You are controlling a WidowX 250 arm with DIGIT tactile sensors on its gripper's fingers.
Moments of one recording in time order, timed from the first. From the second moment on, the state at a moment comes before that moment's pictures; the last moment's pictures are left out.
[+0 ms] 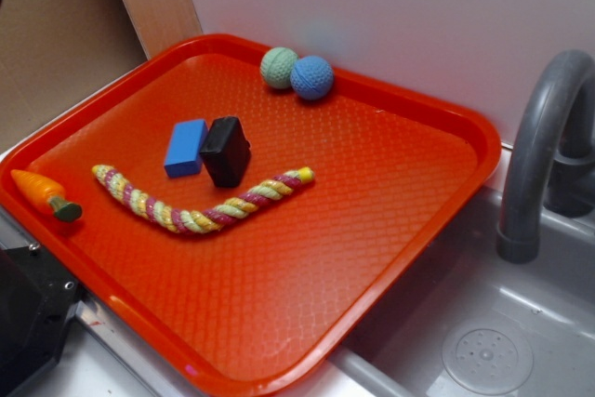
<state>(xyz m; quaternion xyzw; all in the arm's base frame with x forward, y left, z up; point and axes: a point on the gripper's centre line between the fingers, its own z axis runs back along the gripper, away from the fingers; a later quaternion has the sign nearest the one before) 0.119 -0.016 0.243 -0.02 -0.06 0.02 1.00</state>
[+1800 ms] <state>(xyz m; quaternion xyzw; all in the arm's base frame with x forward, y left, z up) 0.242 -0.006 0.039 0.06 -0.03 0.21 0.98</state>
